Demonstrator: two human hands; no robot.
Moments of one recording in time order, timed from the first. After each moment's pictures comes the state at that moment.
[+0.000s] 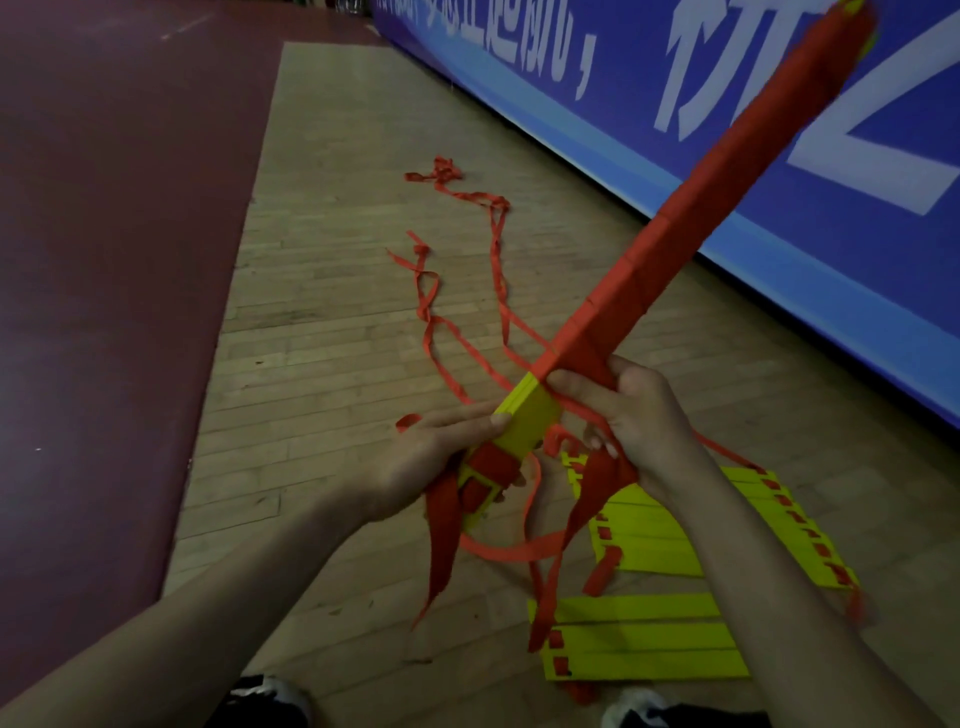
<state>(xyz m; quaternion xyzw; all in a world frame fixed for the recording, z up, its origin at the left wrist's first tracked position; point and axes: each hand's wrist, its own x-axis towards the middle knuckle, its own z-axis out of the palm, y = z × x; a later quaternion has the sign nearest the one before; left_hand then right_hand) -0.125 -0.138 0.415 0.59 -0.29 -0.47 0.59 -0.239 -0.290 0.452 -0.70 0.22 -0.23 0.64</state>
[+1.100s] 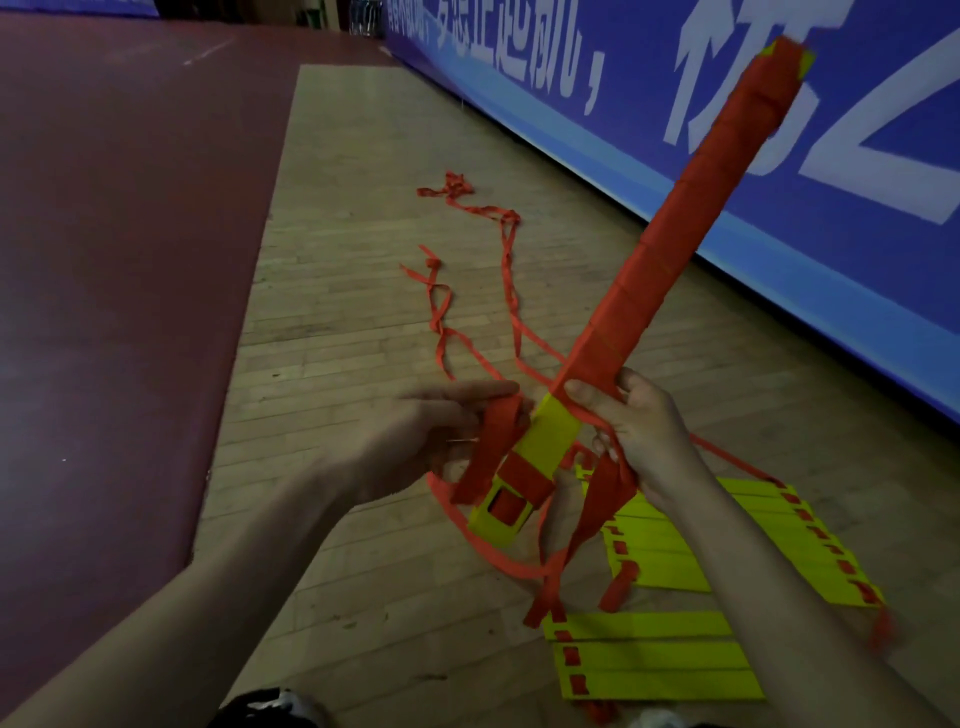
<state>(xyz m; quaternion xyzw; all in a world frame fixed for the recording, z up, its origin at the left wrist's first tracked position) -0.100 -0.130 0.435 0.53 -0.27 -0.49 0.64 -0.224 -0.306 0.422 -0.68 0.24 -0.27 0.64</state>
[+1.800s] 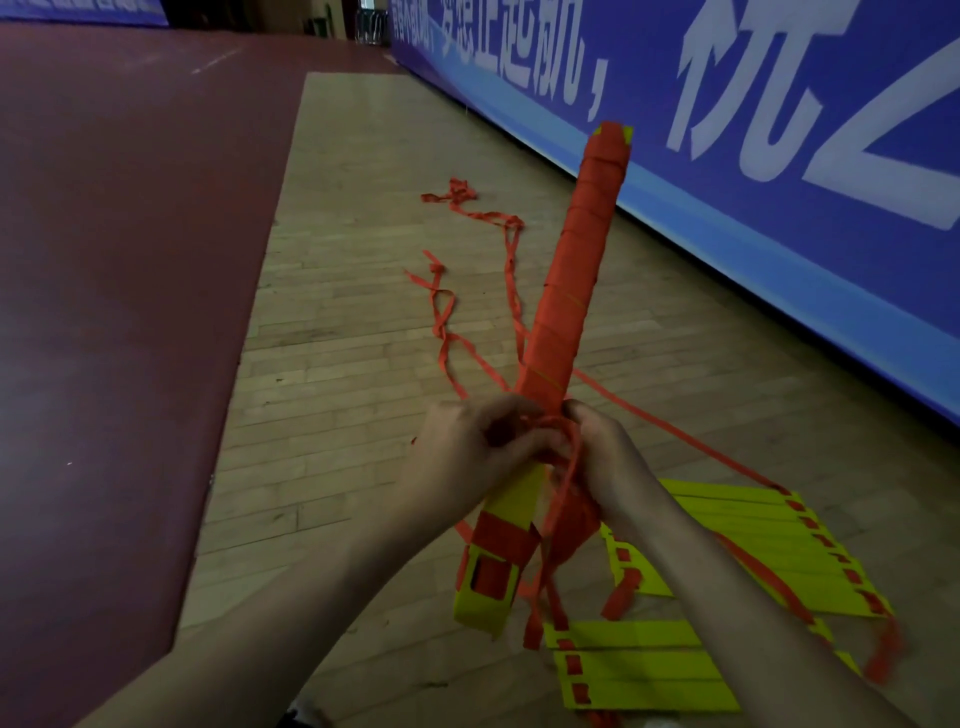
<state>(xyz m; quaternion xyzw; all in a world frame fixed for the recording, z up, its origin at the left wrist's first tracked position) -0.133 -0.149 0.423 0.73 -0.47 0.01 0.49 -0.215 -0.275 0.416 -0.66 0.24 -0.14 0.70</state>
